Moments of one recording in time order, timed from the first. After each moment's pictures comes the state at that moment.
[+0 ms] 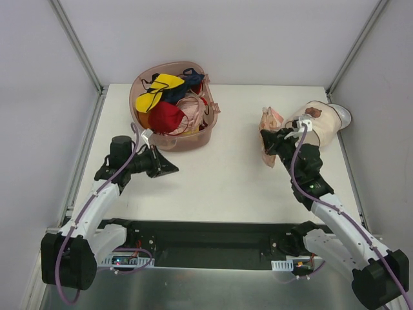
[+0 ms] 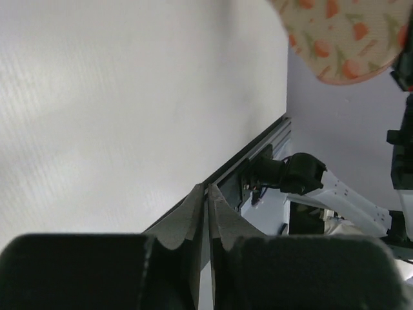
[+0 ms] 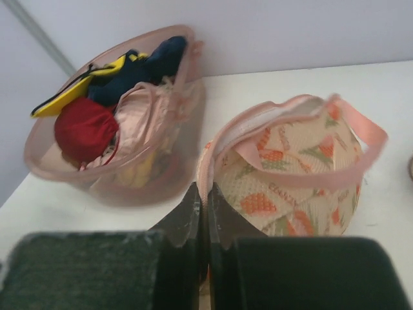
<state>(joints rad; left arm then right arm) -0.13 0.96 0.55 -0.25 0.83 -0.75 0.45 0.82 0.56 0.29 0.11 0.35</state>
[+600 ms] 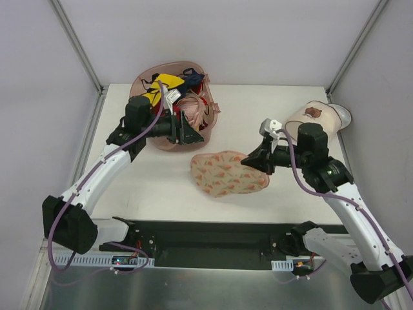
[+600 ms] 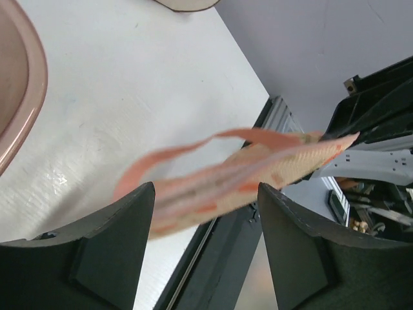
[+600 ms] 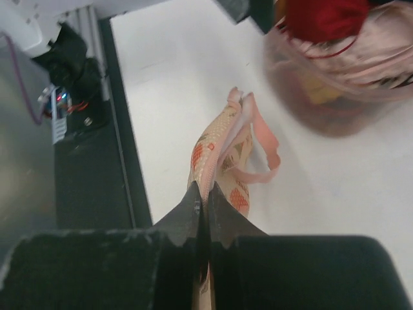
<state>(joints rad) -0.34 1.23 1.07 -0.21 0.84 -0.54 0.45 0.88 0.99 -0.44 -0.79 -0.18</state>
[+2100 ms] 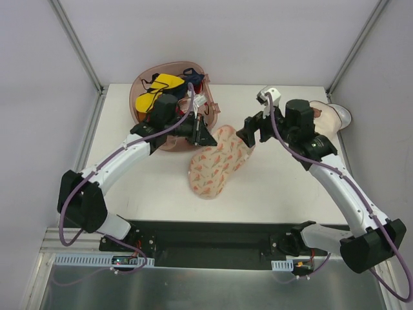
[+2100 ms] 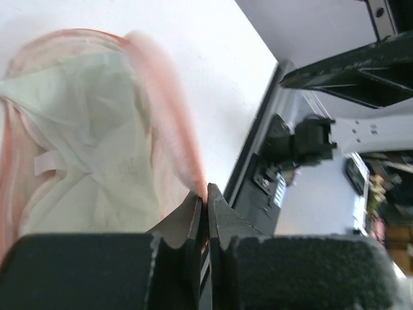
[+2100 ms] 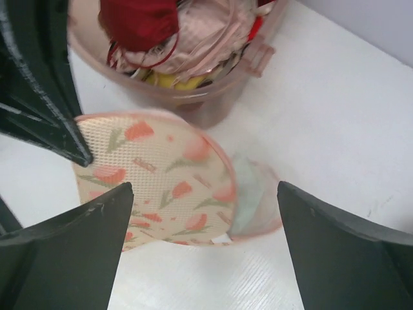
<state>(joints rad) -0.51 1.50 1.20 -0.19 0.89 -0.43 0.44 1.18 1.17 -0.40 -0.39 -0.13</state>
